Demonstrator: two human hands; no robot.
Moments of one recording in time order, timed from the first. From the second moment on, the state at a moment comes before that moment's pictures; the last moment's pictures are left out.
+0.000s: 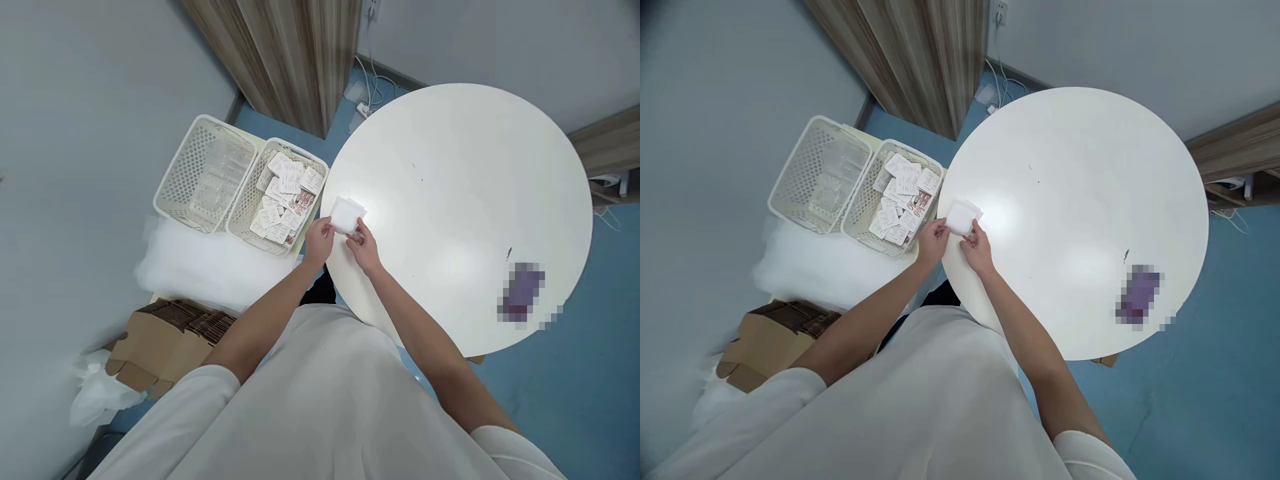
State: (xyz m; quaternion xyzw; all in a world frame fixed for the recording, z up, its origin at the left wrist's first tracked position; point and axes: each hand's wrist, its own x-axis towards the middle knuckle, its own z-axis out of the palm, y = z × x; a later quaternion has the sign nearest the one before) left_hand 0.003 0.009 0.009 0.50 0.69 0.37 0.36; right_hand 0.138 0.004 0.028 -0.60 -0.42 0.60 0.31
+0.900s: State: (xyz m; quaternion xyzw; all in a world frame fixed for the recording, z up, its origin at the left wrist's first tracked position) left_hand -0.004 0.011 0.022 0.51 0.71 0.34 0.36; right_hand 0.139 0.008 0.042 -0.68 -0.45 0.49 0.29
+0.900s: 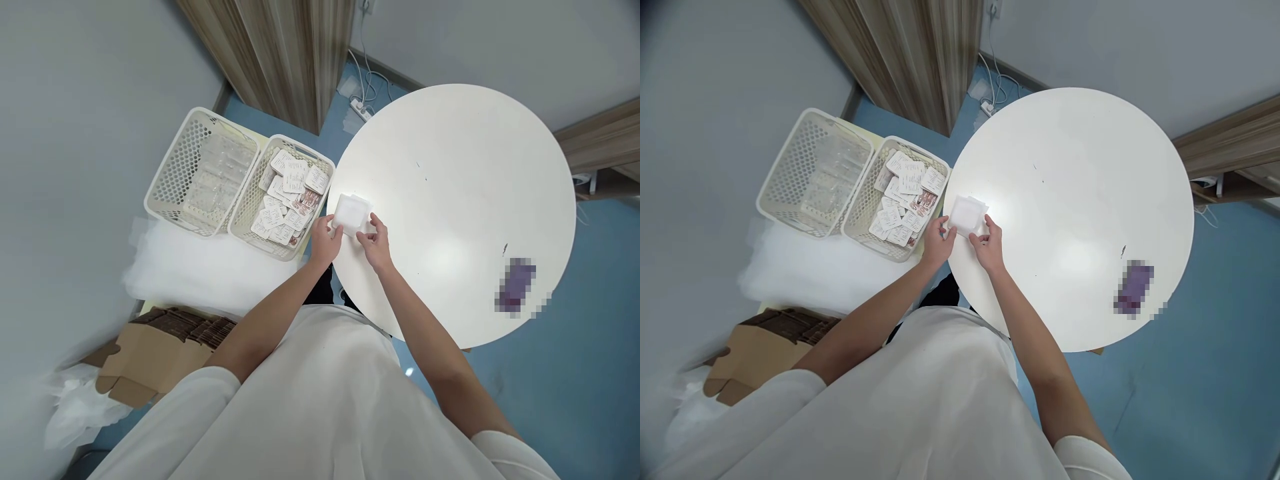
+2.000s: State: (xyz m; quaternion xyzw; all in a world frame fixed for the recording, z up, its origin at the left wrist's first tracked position) left_hand -0.004 -0.209 0.107 0.52 0.74 0.27 0.34; right_hand 0.168 -0.123 0.077 -0.47 -0.57 0.64 0.22
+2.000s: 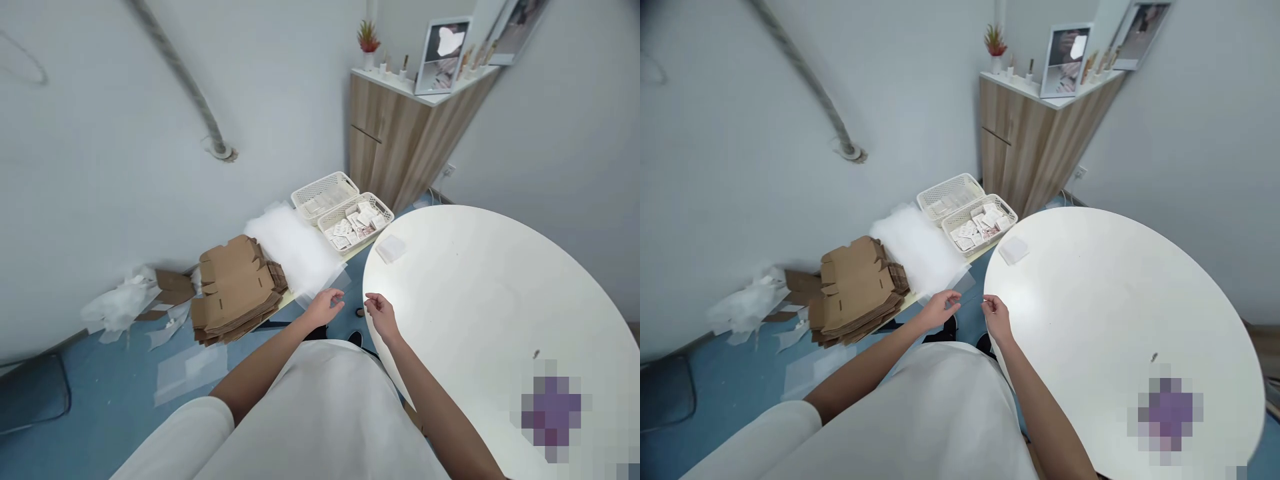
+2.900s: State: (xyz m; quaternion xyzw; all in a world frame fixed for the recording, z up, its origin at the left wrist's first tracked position) left_hand -0.242 -0.465 0.091 0.31 0.94 0.00 0.15; right_hand -0.119 -0.239 0.083 -0.29 -0.95 0.11 -0.03
